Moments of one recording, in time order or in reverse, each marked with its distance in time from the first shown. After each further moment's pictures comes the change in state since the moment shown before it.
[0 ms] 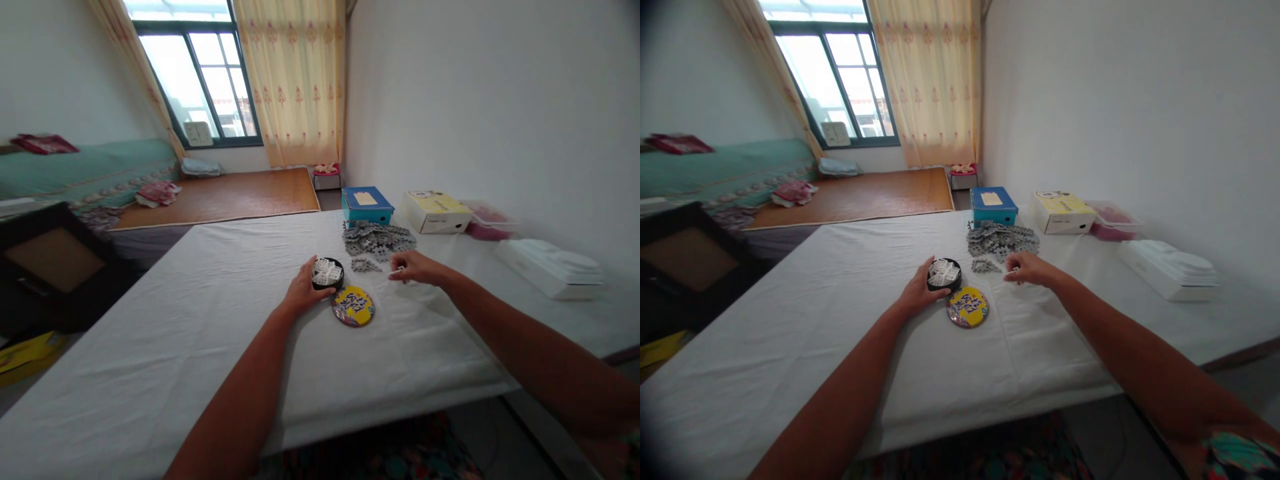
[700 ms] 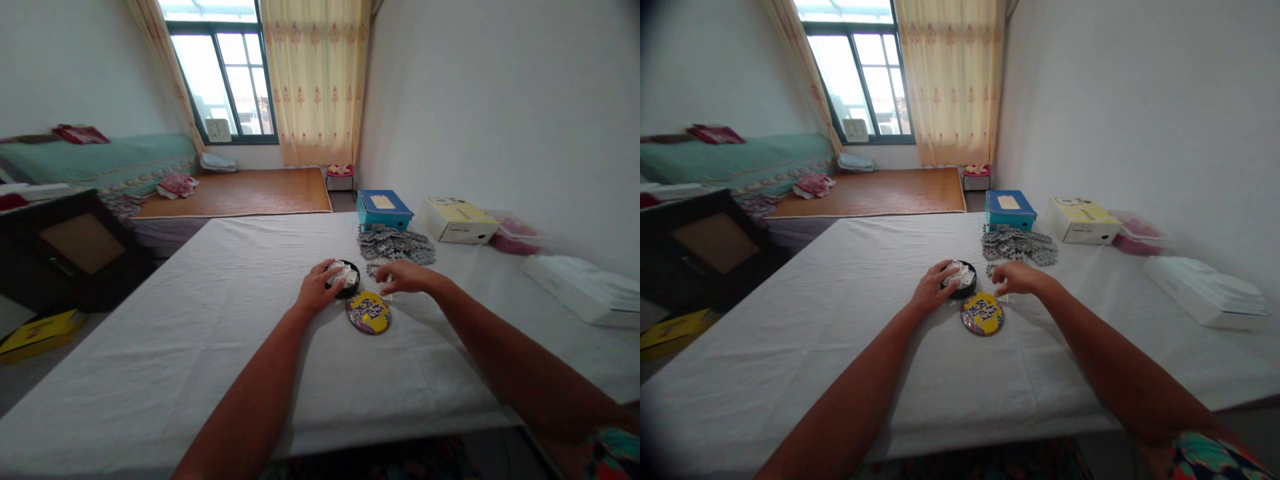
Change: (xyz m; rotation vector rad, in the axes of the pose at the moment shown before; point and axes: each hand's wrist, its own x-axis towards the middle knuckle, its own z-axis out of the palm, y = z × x) left_hand -0.001 0.006 -0.007 0.024 0.110 0.132; right_hand 0.045 -0.042 0.033 -0.438 -0.180 -0.112
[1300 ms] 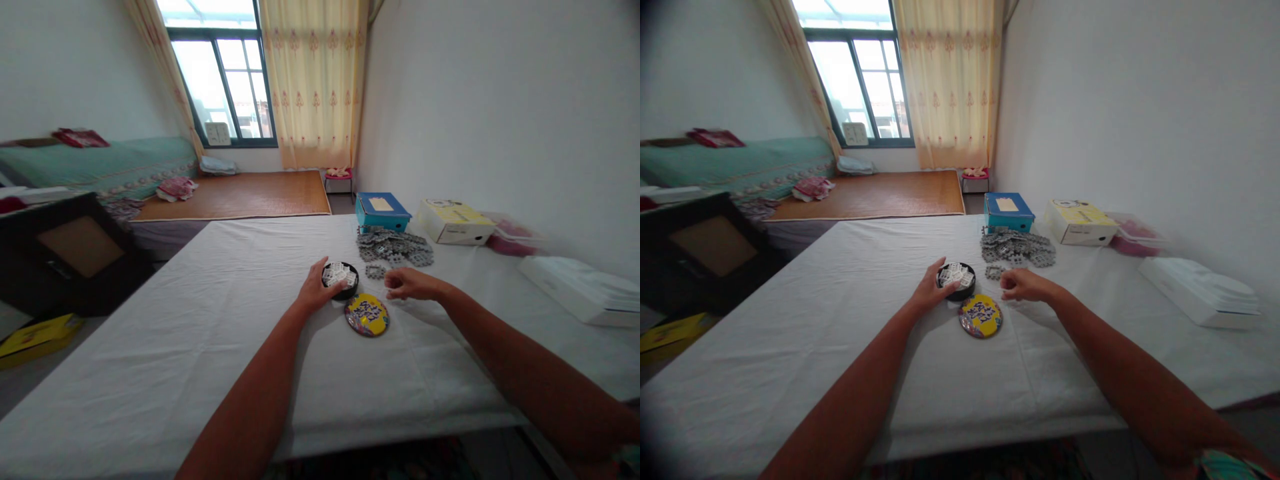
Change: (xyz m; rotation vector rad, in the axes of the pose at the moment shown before) left_hand 0.002 -0.002 0.003 -0.163 0.023 -0.163; right_hand -0.021 0.014 0.014 0.310 -0.008 0.055
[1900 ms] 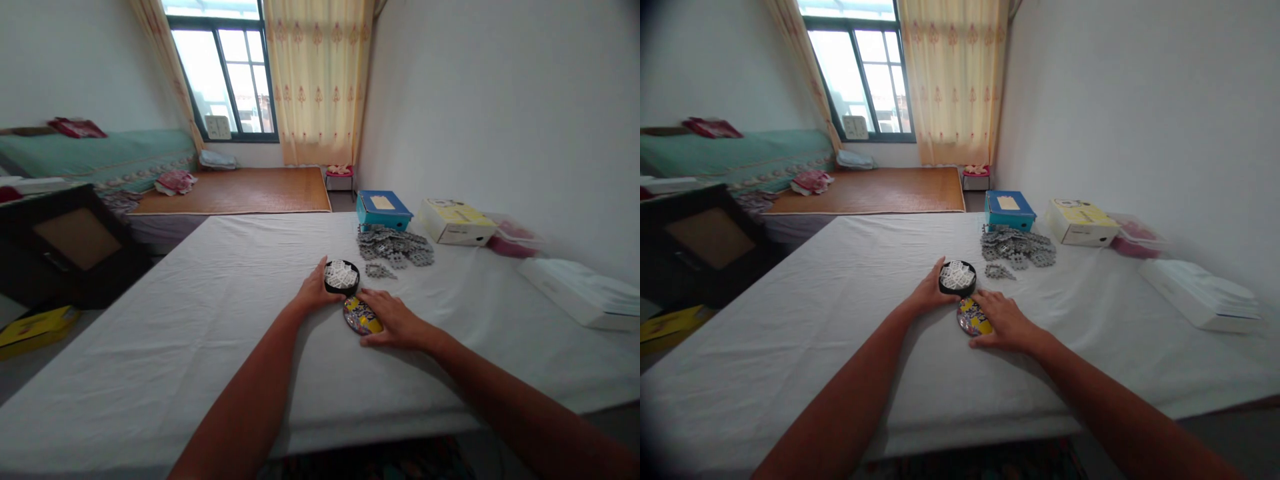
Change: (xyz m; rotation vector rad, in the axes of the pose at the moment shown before) left_hand -0.003 -0.006 0.000 0.023 -0.153 -0.047; right_hand -0.040 -0.044 0.077 -0.314 0.169 -0.167
